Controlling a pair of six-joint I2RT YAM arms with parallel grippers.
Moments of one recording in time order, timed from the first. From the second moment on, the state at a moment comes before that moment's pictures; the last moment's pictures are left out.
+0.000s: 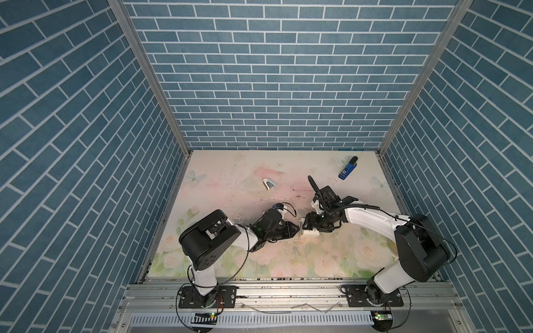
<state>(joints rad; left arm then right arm) -0.83 1.79 0.59 0.63 0.30 -0.95 0.63 1.57 0.92 -0.61 -0.33 0.56</state>
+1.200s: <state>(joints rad) -0.81 1.86 0.62 0.68 0.31 -0.96 0.61 1.63 0.98 -0.64 -0.38 0.44</state>
